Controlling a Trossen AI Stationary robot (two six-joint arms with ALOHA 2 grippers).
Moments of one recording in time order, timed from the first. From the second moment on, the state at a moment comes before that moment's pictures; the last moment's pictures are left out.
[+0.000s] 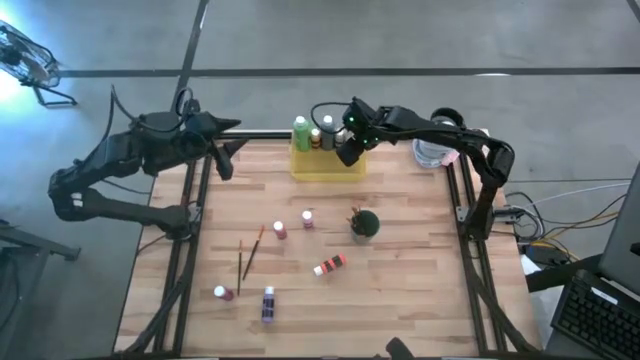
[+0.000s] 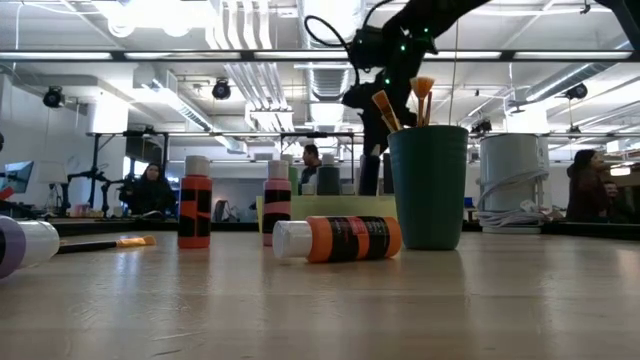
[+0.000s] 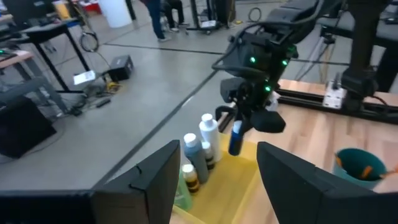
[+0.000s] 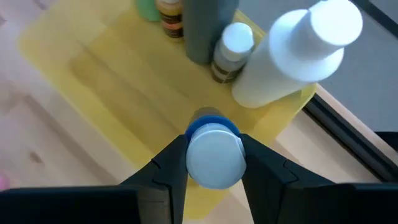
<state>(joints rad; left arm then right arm) 0.18 0.88 1.37 -0.73 -0.42 0.03 -0.50 1.82 1.58 -0.84 0.13 0.30</state>
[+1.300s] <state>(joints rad) 0.18 0.90 1.37 -0.72 -0.44 0.03 -0.56 2.01 1.60 -0.80 0.19 0.15</state>
